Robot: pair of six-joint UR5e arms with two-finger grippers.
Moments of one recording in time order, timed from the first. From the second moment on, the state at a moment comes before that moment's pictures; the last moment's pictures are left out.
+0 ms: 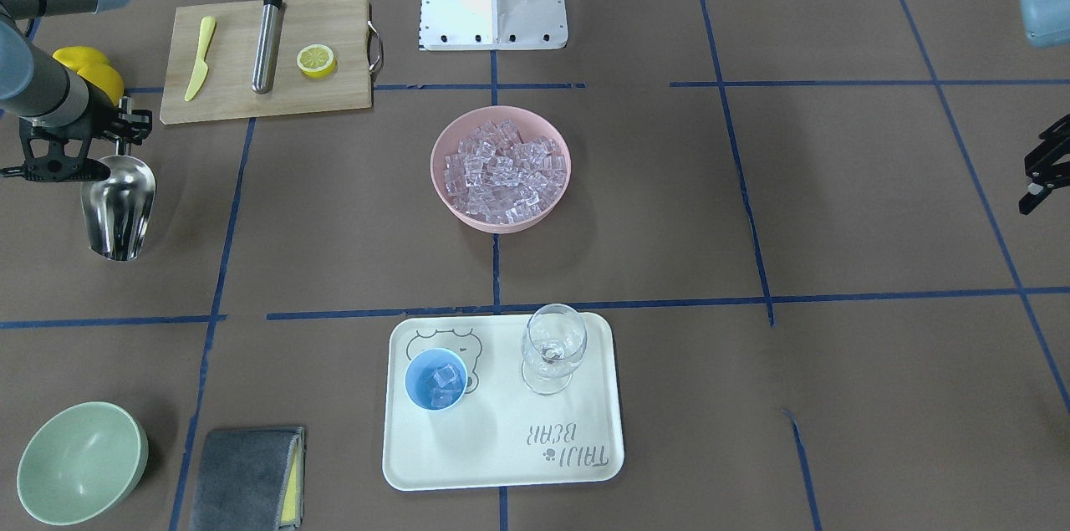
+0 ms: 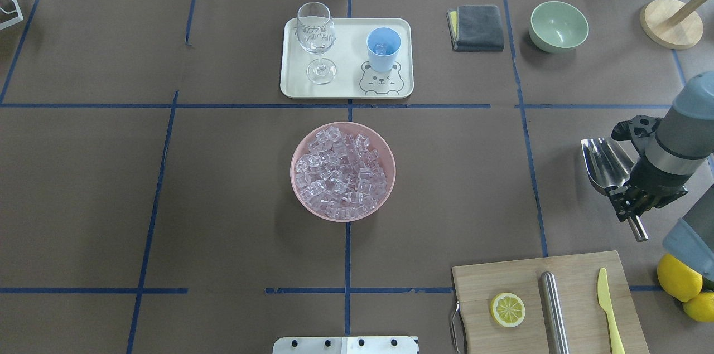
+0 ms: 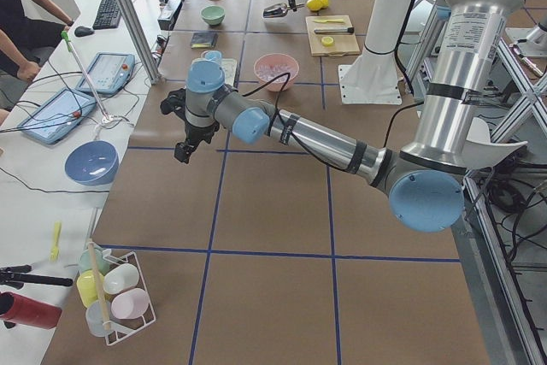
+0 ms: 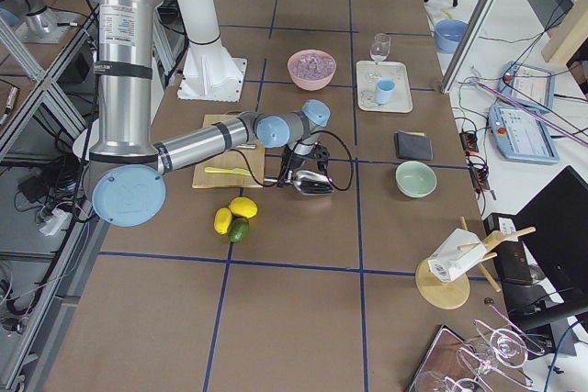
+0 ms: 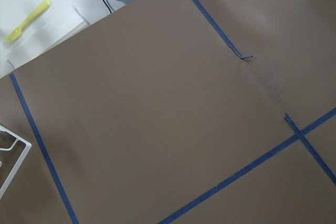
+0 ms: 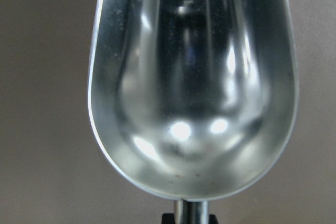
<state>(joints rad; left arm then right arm) -1.38 -1.77 -1.73 -1.82 -2.29 0.01 0.84 -1.63 1.89 -1.67 2.25 0.62</state>
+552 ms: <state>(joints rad) -1.38 -1.77 -1.73 -1.82 -2.29 0.01 0.83 -1.61 1.86 -1.65 2.25 0.61</state>
